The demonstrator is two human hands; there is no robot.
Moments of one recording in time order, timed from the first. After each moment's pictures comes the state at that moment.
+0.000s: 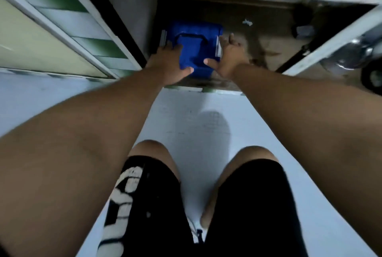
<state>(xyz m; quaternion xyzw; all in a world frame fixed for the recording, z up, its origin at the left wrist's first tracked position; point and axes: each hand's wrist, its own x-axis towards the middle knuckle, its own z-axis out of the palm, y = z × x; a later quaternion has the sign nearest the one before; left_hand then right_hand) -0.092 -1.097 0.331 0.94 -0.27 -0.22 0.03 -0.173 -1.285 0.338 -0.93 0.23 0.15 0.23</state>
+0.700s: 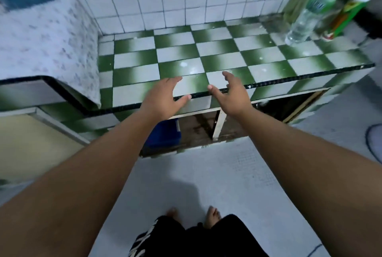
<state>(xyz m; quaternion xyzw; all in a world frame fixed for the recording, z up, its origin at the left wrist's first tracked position) -0.200 -1.163 0.796 0.87 -0.42 -0.10 0.23 -0.345 -1.341 0.785 -0.84 0.35 -0.16 0.39</state>
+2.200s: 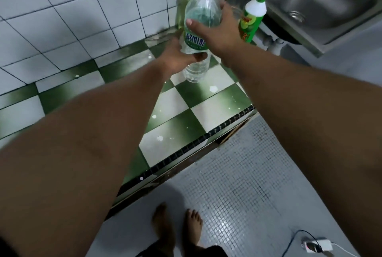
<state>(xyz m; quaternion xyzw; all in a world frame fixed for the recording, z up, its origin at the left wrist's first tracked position) -0.202 -1.823 0.784 0.70 -0.42 -0.39 0.43 -0.328 -1.885 0.843 -0.66 0.44 -0.31 0.52</state>
